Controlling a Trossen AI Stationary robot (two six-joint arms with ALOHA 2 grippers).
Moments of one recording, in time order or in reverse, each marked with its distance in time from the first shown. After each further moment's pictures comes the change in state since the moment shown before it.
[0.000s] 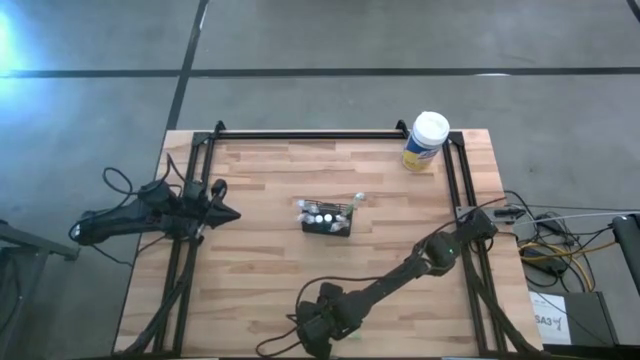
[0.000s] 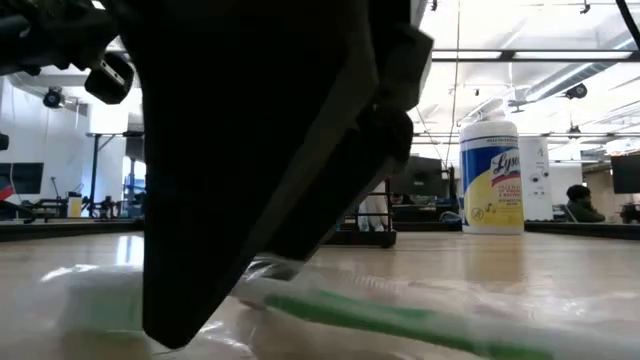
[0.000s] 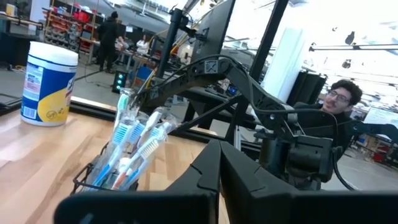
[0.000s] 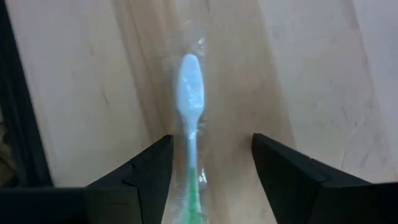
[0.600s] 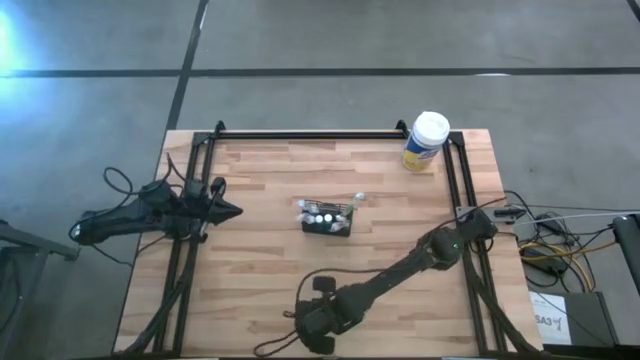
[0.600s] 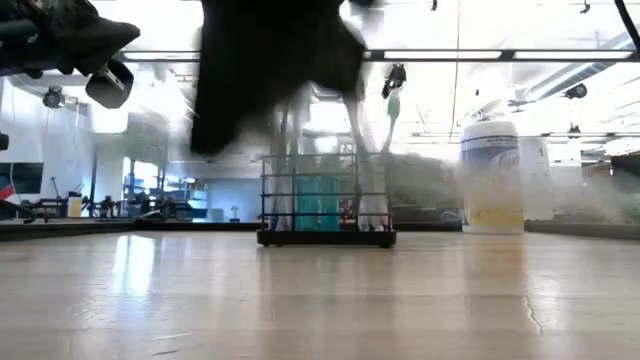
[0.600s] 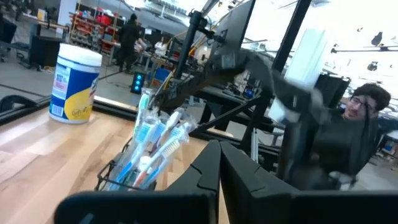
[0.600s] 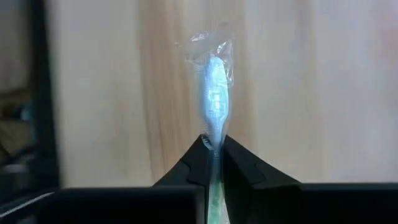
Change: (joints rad) left arm 0.000 0.000 0.000 -0.018 -0.079 0.010; right arm -0.019 -0.061 0.025 -0.047 0.021 -0.217
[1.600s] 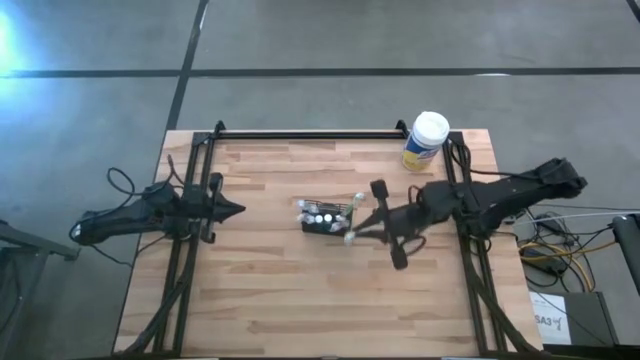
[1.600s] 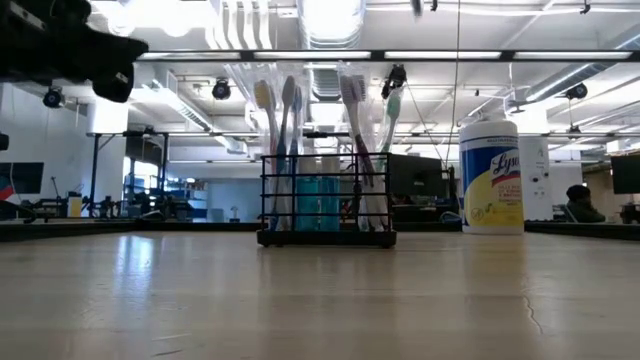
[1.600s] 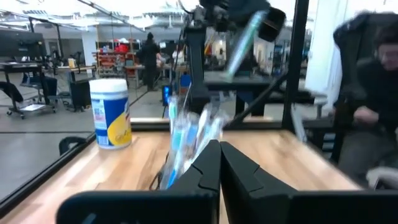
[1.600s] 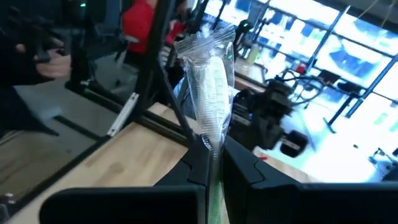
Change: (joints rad) left arm 0.000 -0.001 -0.021 0.001 -0.061 0.328; right arm -0.251 -1.230 -1.098 0.958 -0.153 -0.908
